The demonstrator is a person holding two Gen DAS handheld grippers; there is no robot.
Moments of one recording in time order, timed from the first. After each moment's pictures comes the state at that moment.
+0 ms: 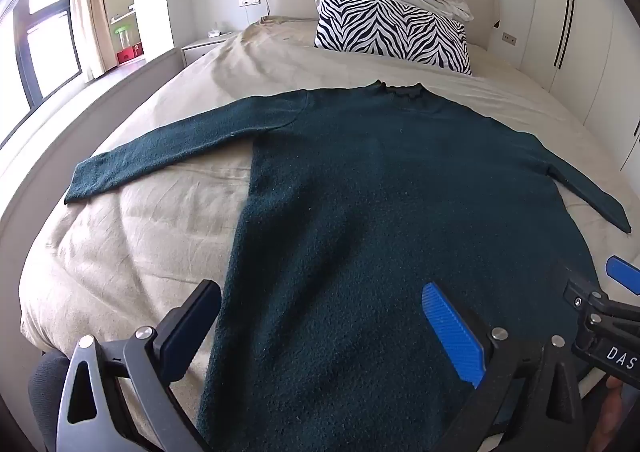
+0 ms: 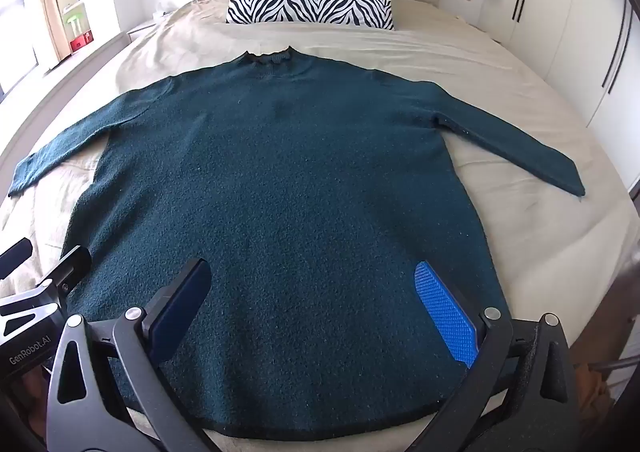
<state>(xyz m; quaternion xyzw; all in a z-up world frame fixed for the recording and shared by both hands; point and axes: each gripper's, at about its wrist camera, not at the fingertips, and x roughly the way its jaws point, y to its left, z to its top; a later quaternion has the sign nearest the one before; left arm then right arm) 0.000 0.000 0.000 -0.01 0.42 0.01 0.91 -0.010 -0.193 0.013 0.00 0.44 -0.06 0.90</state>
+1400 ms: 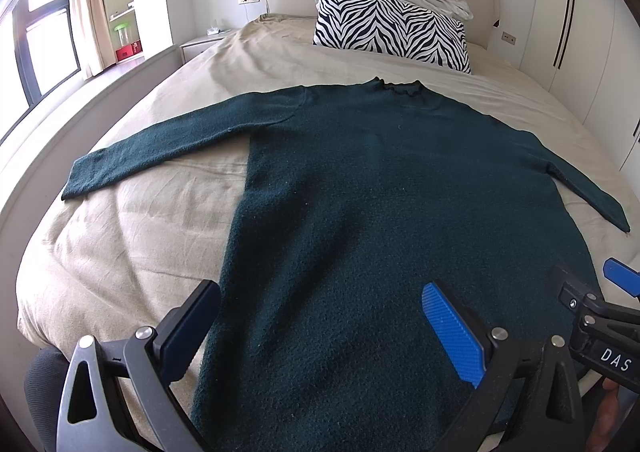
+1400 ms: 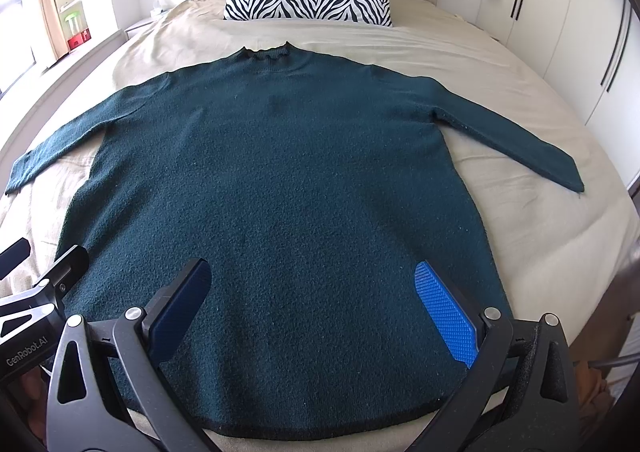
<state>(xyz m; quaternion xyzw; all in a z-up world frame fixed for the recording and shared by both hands) 0.000 0.000 0.000 -0.01 0.42 0.01 0.91 -0.011 -0.192 0.011 0.00 0.44 -0.06 0.89</state>
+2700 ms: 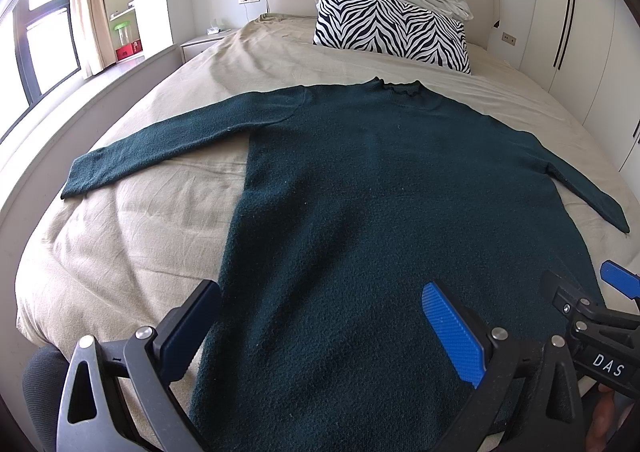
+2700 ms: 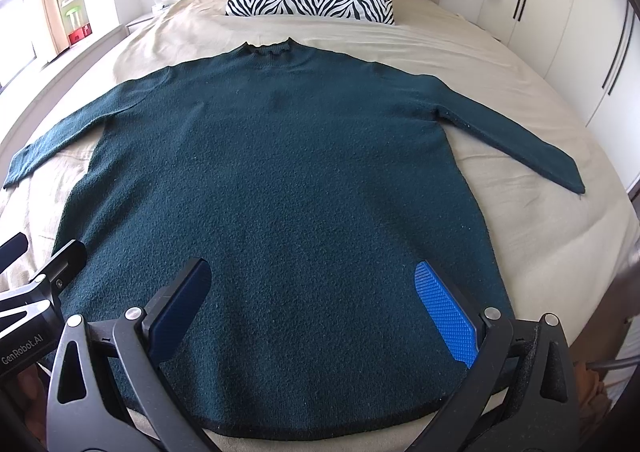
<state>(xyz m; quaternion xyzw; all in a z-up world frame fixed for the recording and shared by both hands) 0.000 0.000 0.000 -0.01 0.42 0.01 0.91 -0.008 -0.188 0.004 -0.01 0.45 -0.06 0.89</state>
